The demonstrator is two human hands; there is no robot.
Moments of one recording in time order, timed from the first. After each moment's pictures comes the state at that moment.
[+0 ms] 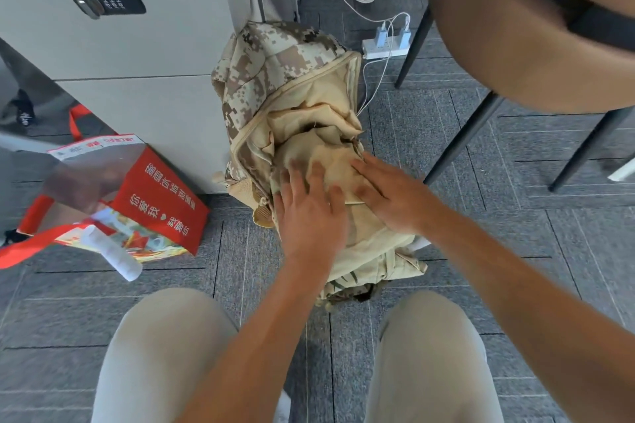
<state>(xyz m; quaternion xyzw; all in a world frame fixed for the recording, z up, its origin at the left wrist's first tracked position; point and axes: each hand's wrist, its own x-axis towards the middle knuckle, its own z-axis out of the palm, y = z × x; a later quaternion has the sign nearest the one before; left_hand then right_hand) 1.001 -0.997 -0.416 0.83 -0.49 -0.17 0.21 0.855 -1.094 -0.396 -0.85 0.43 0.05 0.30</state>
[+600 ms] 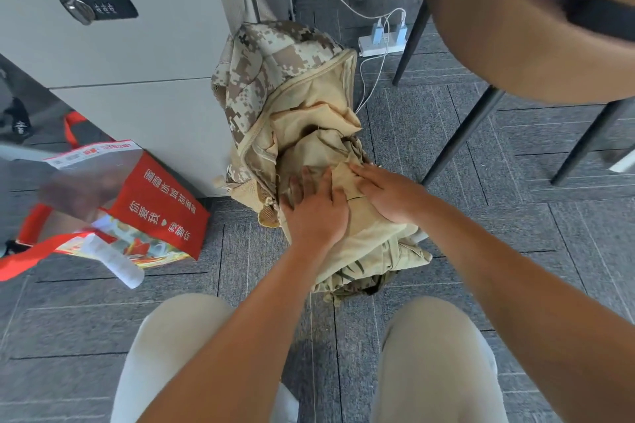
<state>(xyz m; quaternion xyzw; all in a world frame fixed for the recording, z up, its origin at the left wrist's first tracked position) 1.012 -1.032 -0.459 0.82 -0.50 -0.27 0.07 0.865 -1.116 -0.433 -0.79 0.48 0.07 0.36</state>
